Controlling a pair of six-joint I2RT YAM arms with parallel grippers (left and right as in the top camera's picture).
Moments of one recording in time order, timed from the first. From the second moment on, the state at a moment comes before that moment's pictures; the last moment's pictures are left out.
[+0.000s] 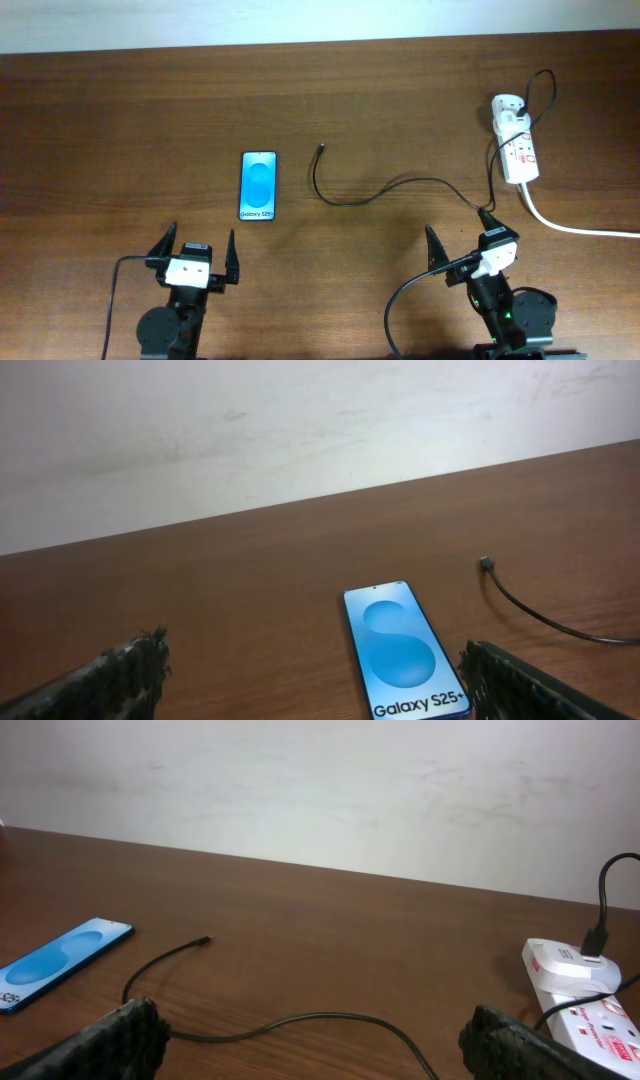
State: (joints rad) left arm -0.05 0.02 0.01 -0.07 0.06 0.16; right arm -0.01 0.01 0.01 -0.05 -0.28 -0.03
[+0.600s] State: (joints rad) left arm -0.05 0.02 0.01 -0.07 0.06 0.16; right arm -0.01 0.01 0.01 -0.05 -0.28 -0.03
